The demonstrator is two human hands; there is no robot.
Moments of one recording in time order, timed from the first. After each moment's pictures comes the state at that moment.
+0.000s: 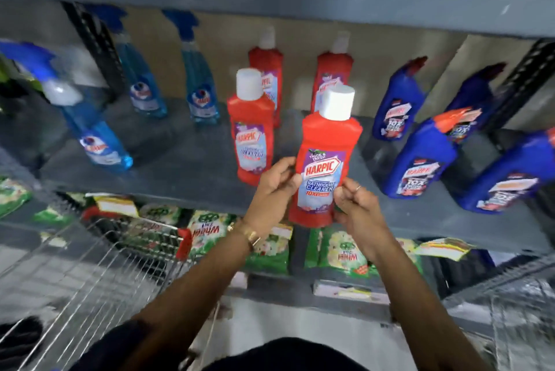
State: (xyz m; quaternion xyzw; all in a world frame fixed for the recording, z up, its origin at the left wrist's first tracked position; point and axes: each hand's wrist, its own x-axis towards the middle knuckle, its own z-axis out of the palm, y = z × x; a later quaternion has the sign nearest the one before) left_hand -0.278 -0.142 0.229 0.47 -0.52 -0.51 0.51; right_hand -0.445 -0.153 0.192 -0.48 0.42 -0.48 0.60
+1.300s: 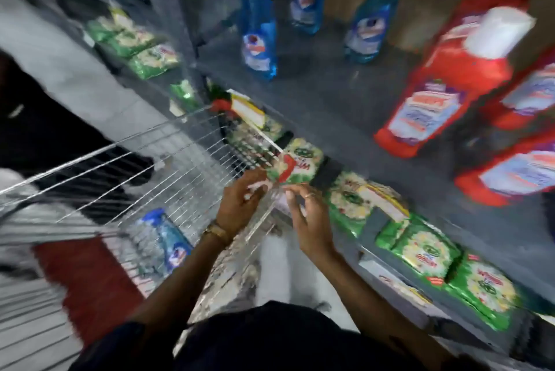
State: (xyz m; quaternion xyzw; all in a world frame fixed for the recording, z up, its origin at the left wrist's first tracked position) left_hand -0.083 -0.003 0.095 0.73 -0.39 -0.27 0.48; right_hand -0.234 -0.070 0.110 -0.77 0.38 -0.27 0.44
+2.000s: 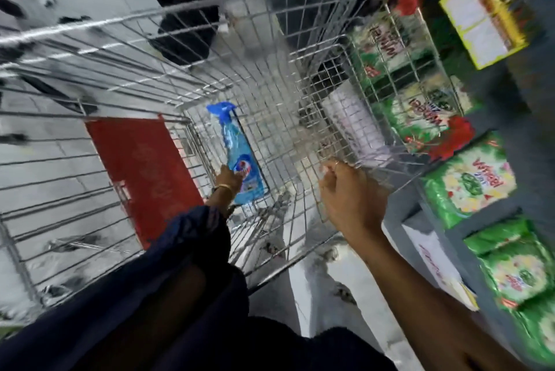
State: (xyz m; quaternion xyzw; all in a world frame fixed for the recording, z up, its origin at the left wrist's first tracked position) left_hand 0.054 0.183 -0.150 0.86 0.11 -0.45 0.20; right_hand -0.078 0.005 0.020 -0.92 0.35 0.09 0.15
